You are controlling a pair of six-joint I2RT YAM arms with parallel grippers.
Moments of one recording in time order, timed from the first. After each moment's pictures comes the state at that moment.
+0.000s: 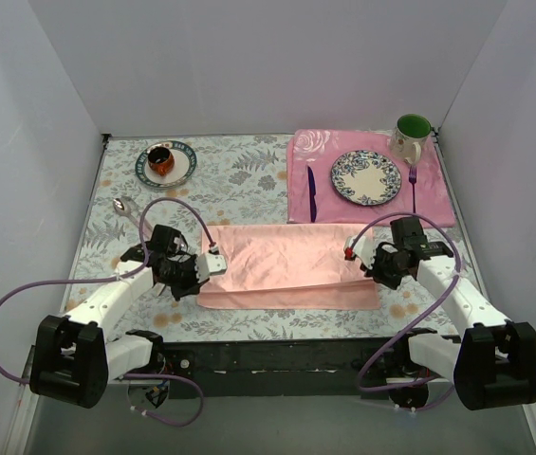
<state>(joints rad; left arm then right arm) -0.24 1.13 0.58 -0.70 0.48 0.97 0.15 1.10 0.62 -0.75 -0.34 -1.03</state>
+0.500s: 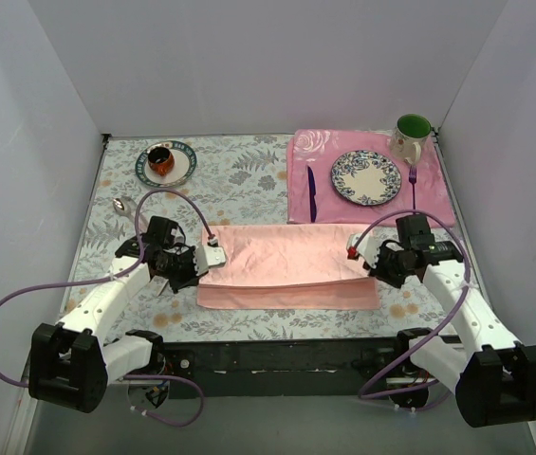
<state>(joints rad) -0.24 1.10 0.69 -0.79 0.48 0.99 0.15 1.00 0.70 -0.87 -0.35 -1.05</state>
